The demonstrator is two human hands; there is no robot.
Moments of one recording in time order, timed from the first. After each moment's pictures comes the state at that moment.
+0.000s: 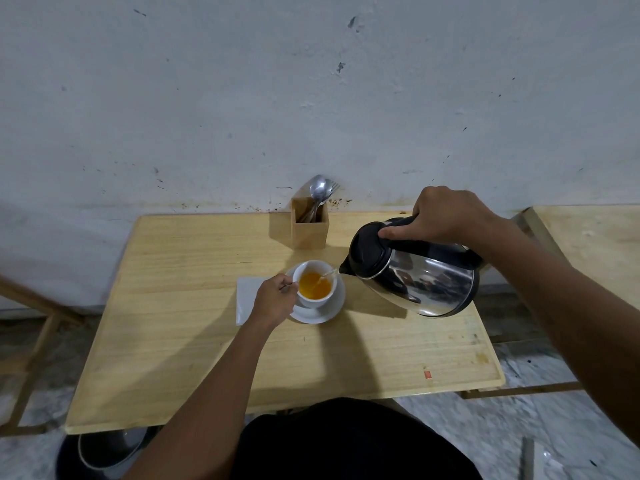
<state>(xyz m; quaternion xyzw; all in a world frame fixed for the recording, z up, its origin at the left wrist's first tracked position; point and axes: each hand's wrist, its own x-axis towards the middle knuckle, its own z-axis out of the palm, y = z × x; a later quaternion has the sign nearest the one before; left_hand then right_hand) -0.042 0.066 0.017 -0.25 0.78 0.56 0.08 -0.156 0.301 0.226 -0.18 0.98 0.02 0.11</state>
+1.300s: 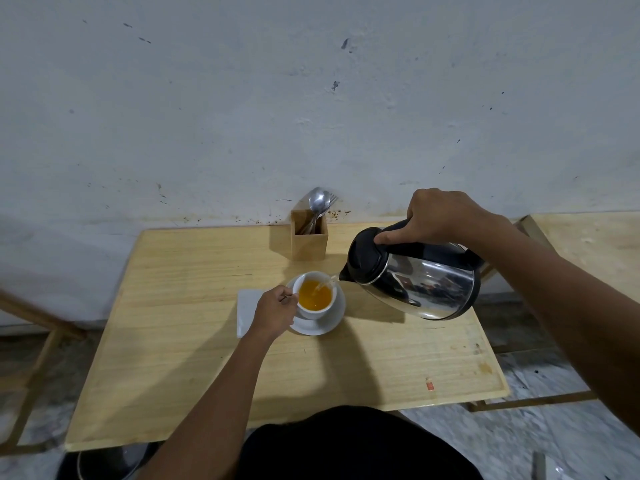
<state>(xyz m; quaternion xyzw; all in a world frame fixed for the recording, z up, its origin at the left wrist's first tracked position) -0.042 0.066 0.016 -0.26 0.78 0.56 0.07 -0.166 0.298 0.234 -0.21 0.97 0.04 0.11</state>
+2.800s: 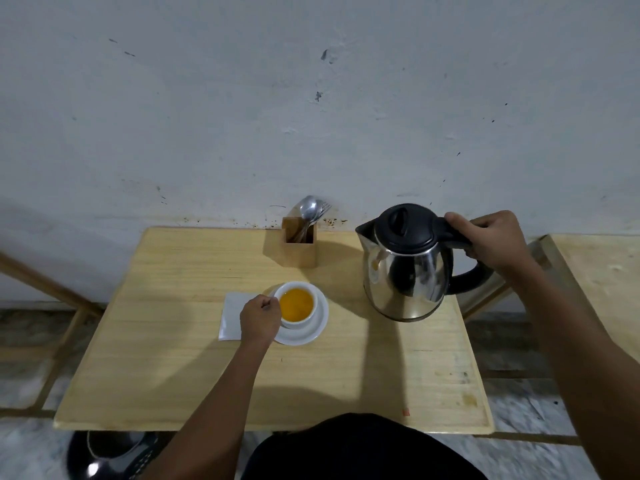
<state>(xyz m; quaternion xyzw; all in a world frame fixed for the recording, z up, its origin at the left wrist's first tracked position) -0.050 0.101 0.020 -0.41 0.76 0.50 -0.02 -0.219 0.423 0.178 -0.09 0.88 -0.47 0.00</state>
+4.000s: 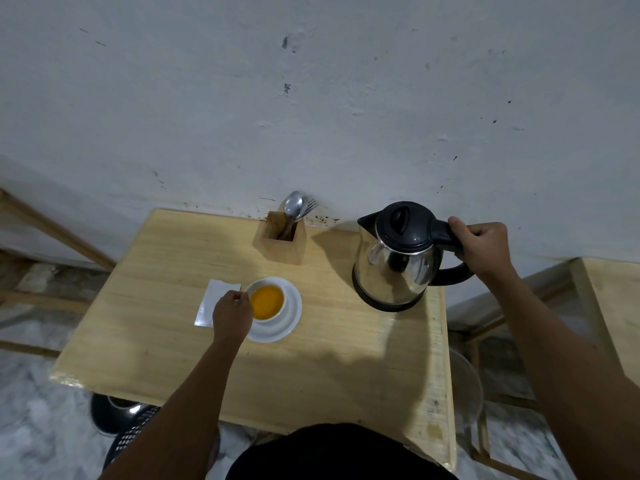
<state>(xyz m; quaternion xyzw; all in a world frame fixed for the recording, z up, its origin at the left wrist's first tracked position) -0.063 0.139 0.026 -0.50 0.77 0.39 -0.09 -0.312 0.466 0.107 -0.11 0.83 -0.55 0.03</state>
